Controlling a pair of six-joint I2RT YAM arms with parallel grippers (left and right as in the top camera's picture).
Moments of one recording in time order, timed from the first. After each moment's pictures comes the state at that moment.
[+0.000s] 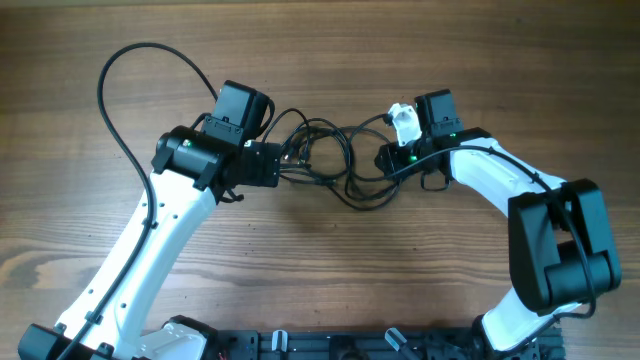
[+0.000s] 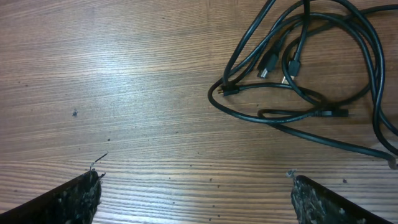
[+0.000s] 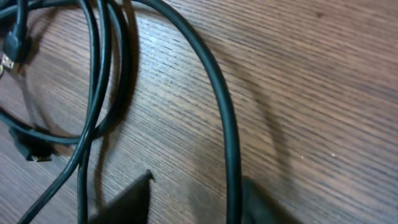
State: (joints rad) left arm -0.39 1.41 1.27 -1.08 -0.24 -0.25; right arm 0.25 1.83 1.00 -0.34 -0.34 -0.06
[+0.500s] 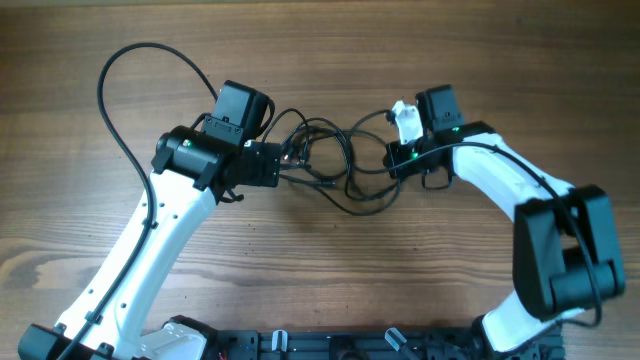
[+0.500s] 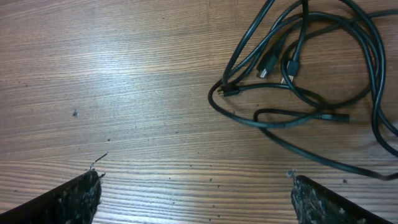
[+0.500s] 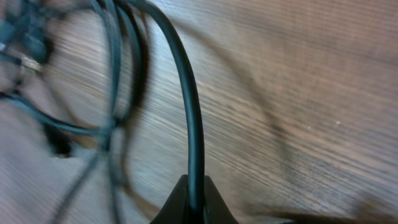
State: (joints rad) left arm -0.39 1.41 1.27 -1.08 -0.24 -0.25; right arm 0.25 1.78 1.06 -0.48 -0.36 0.01
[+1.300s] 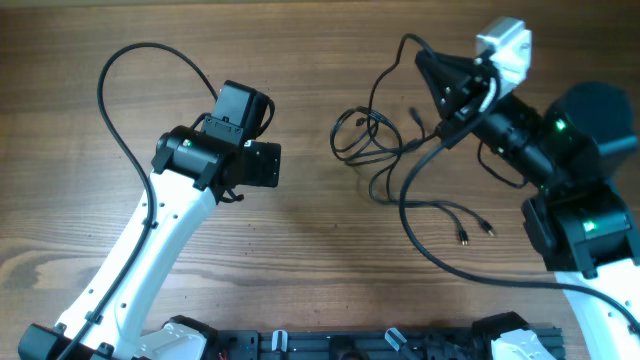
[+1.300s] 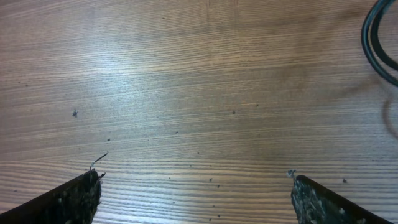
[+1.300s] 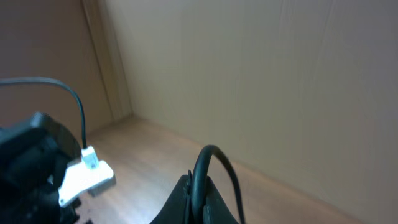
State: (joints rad) left arm -0.39 1.41 1.27 -1.08 -0.24 -0.25; right arm 0.25 1.06 1.21 -0.19 -0.46 0.02
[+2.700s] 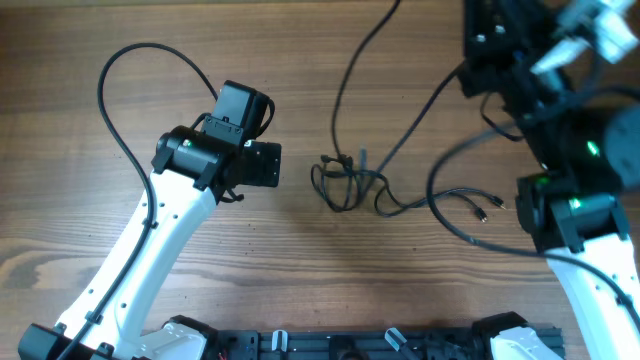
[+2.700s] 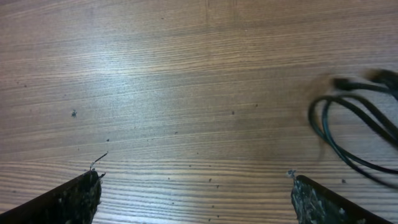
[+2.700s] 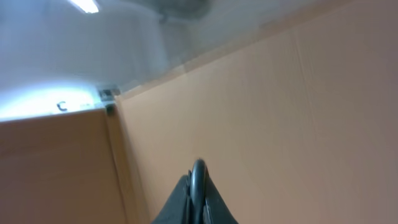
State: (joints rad) left arm -0.39 1.41 1.27 -1.08 -0.24 -0.25; right arm 0.25 1.15 1.22 0.35 -0.35 0.44
